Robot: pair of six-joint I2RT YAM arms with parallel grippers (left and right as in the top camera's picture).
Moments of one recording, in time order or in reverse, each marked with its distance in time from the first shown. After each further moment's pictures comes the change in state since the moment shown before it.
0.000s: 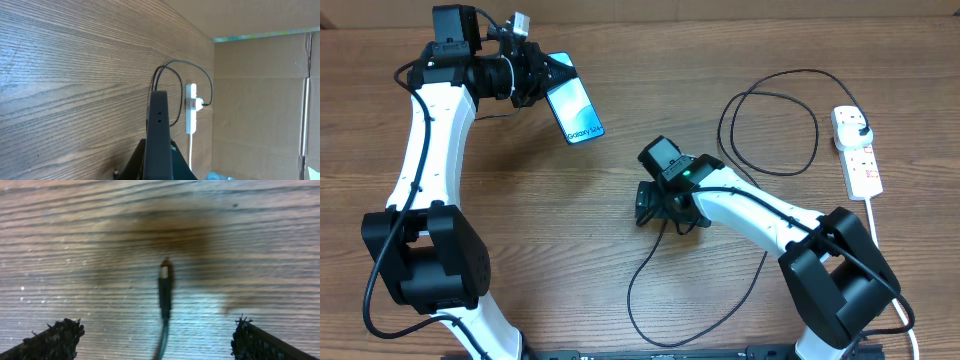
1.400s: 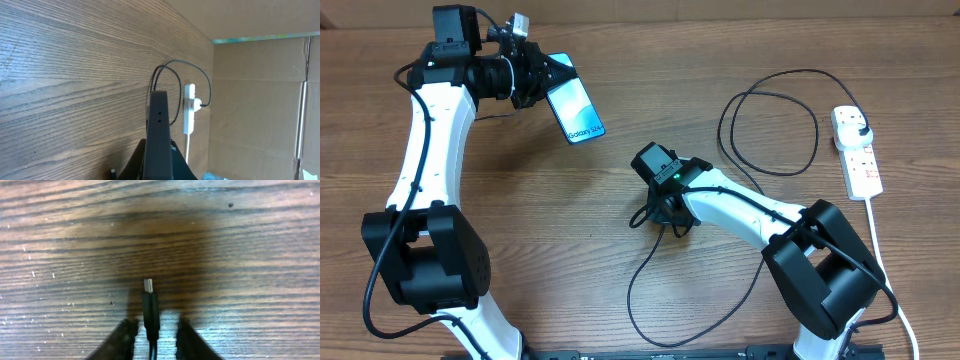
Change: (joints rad) left arm 0.000 0.000 0.000 -0.004 0.000 -0.029; right arm 0.014 0.058 0.004 0.008 0.059 0.015
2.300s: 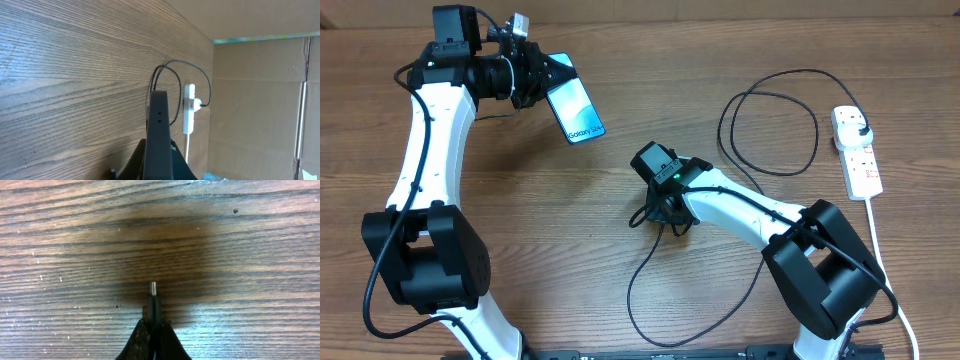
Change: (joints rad) left arm 0.000 0.000 0.000 0.000 0.000 0.000; right arm 0.000 0.000 0.000 0.015 -0.001 0.002
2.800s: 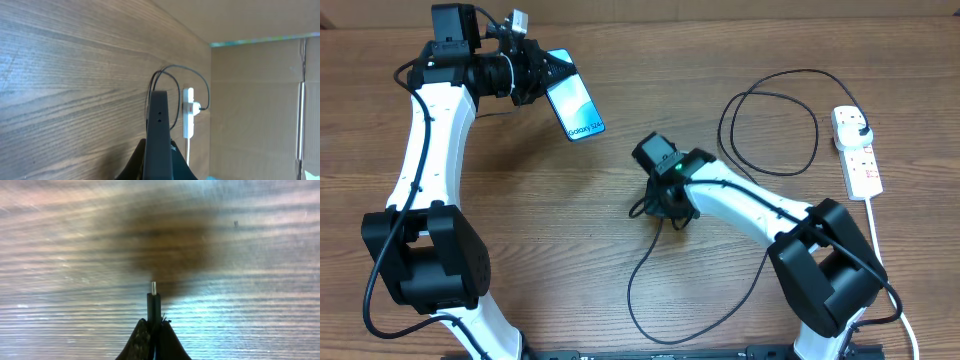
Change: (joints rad) left arm 0.000 0.000 0.000 0.047 0.000 -0.009; right arm -0.034 0.000 0.076 -0.068 -0.056 -0.012
